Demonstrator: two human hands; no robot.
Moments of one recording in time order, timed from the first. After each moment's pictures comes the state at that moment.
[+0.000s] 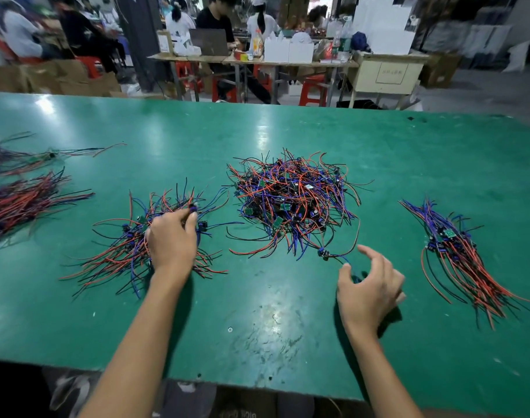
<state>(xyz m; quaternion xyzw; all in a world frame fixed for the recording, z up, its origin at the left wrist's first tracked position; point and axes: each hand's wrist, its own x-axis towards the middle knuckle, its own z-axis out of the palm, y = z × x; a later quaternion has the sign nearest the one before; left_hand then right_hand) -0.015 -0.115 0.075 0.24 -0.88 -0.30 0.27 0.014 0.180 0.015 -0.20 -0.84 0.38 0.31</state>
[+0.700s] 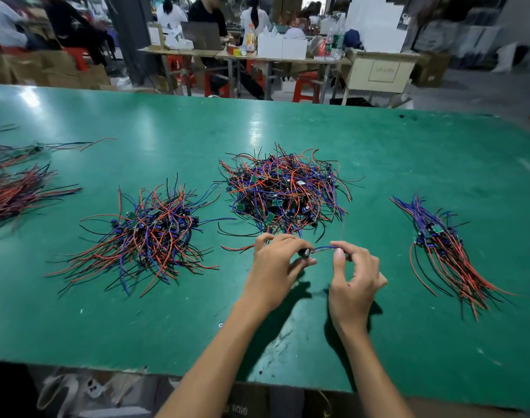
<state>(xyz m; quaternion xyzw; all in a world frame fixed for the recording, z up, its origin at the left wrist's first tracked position) 0.011 0.036 0.047 -0.18 -0.89 -0.34 0.23 0.023 0.176 0.025 -0.06 -0.80 0.46 0.38</state>
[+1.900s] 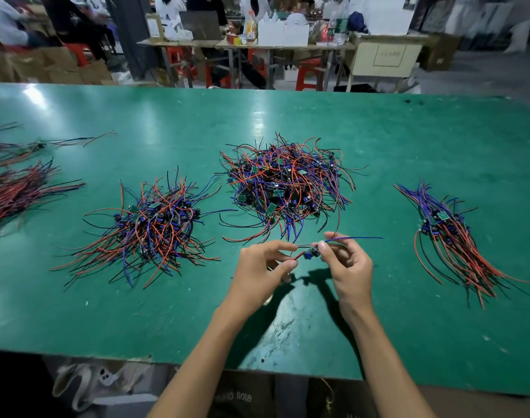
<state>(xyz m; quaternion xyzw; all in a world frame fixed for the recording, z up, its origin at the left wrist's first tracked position) 0.030 0.012 0.033 -0.04 -0.81 -0.58 0.03 0.006 0.186 0.005 -0.01 -0.63 0.77 0.14</state>
